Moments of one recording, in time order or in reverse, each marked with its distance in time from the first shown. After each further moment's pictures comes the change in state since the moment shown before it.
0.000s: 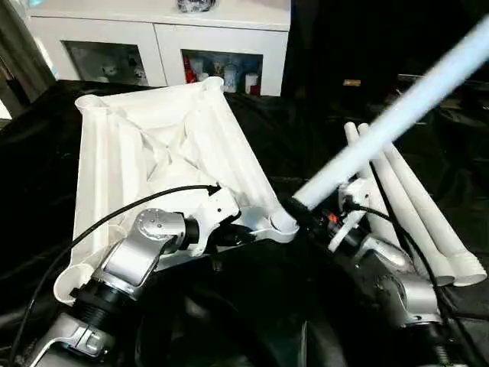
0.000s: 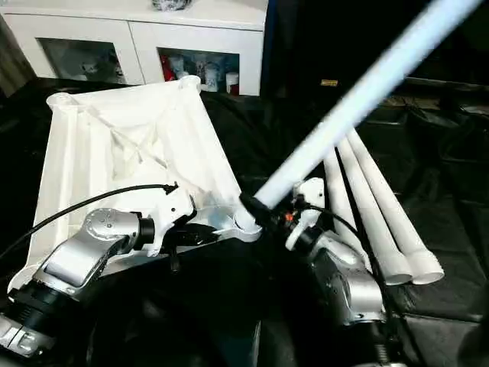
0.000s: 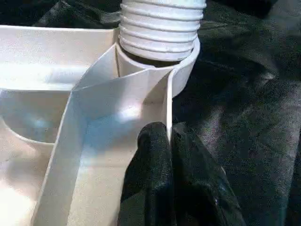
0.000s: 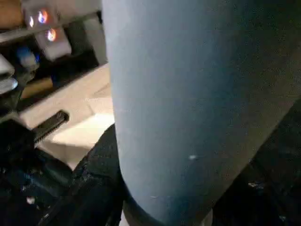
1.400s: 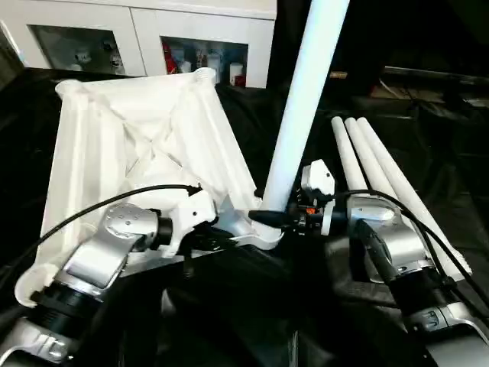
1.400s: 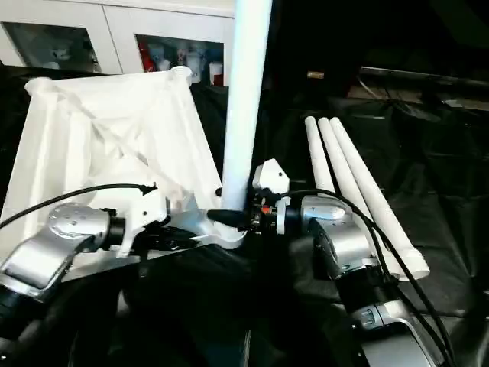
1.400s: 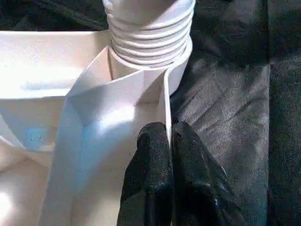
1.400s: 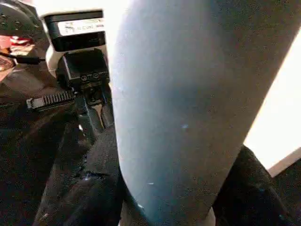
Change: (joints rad) left arm 0.036 0.156 0.016 -0.107 -0.039 -0.034 -0.167; right arm -0.274 -0.090 0.172 0.232 -0.099 -0.110 0.446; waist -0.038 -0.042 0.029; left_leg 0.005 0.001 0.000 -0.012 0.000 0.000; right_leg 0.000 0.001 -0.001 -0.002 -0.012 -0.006
